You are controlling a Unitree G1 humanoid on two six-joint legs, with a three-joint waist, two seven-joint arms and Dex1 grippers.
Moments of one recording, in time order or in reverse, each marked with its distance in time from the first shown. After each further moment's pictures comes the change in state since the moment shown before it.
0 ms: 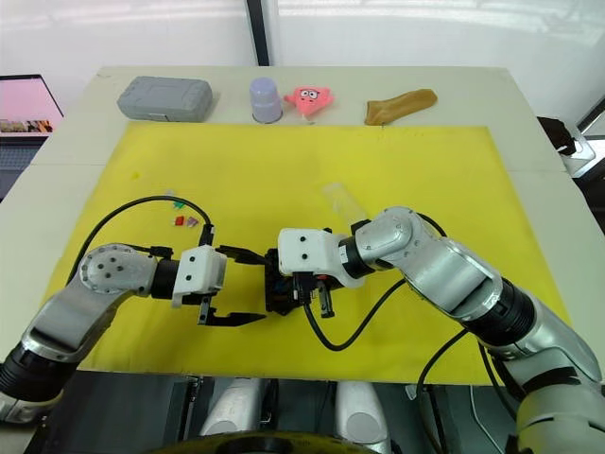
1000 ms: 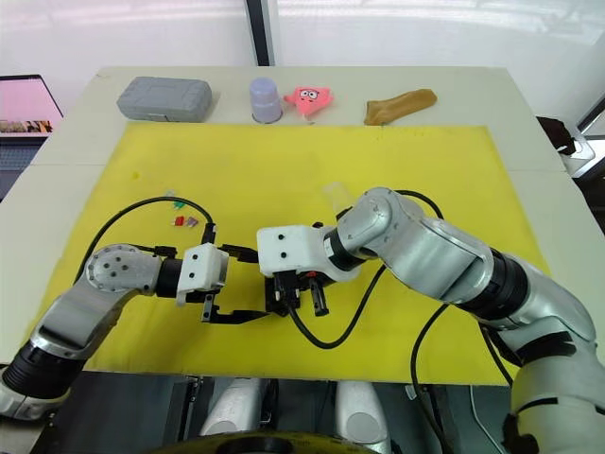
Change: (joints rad) left arm -0.008 -0.032 -0.005 0.045 0.006 -0.025 -0.002; right arm -0.220 0.013 0.135 -0.022 -0.015 0.205 0.044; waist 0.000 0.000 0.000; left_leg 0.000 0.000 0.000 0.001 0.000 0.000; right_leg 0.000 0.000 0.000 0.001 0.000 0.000
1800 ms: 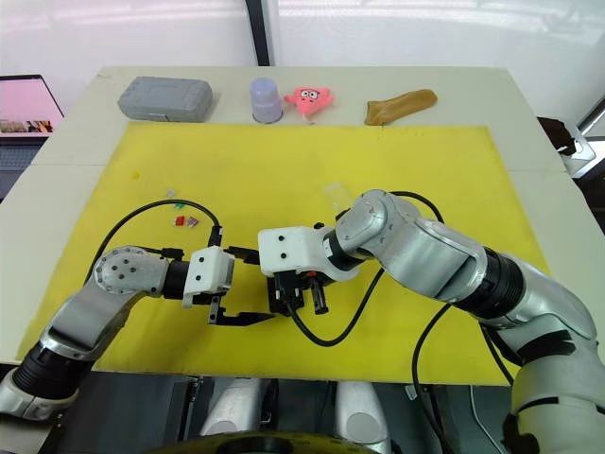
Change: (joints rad) left arm -0.001 -0.032 -0.018 0.001 0.021 -0.009 0.003; right arm 0.006 -0.007 0.034 0.019 -0.020 -0.027 -0.006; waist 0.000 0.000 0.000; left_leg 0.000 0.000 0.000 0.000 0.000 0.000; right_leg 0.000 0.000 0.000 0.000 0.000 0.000
